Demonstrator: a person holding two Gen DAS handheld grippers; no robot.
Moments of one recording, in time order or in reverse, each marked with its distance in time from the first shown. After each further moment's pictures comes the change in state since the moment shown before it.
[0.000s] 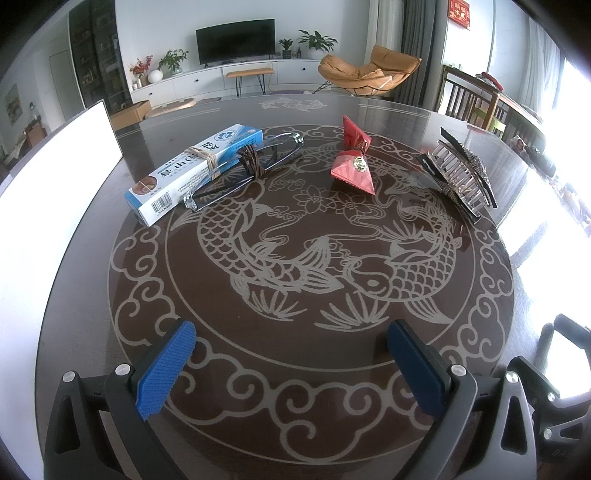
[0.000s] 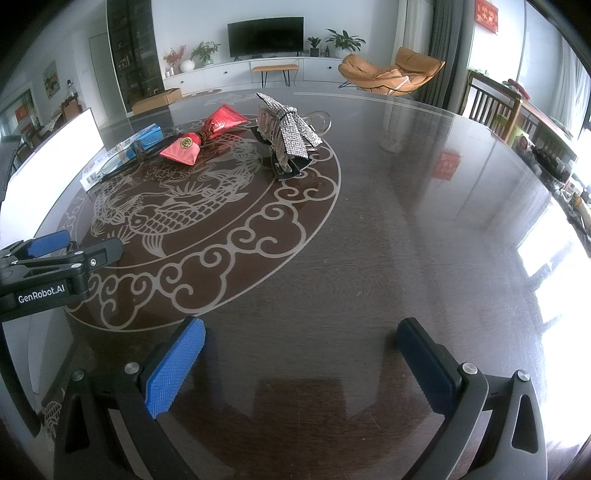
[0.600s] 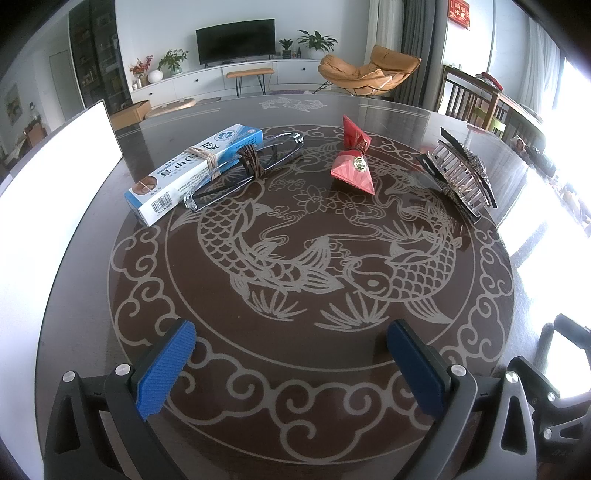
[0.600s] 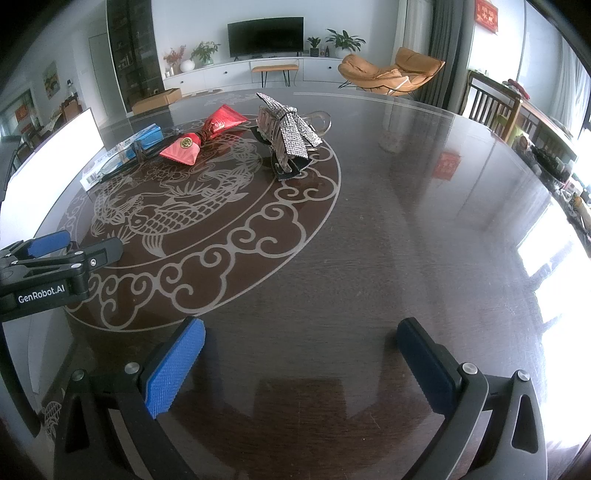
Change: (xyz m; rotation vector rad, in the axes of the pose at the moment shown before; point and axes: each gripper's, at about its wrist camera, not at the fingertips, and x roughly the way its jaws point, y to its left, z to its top) left arm 0.001 0.000 0.000 0.000 0.000 0.000; right arm 0.000 0.000 0.000 0.000 0.000 0.000
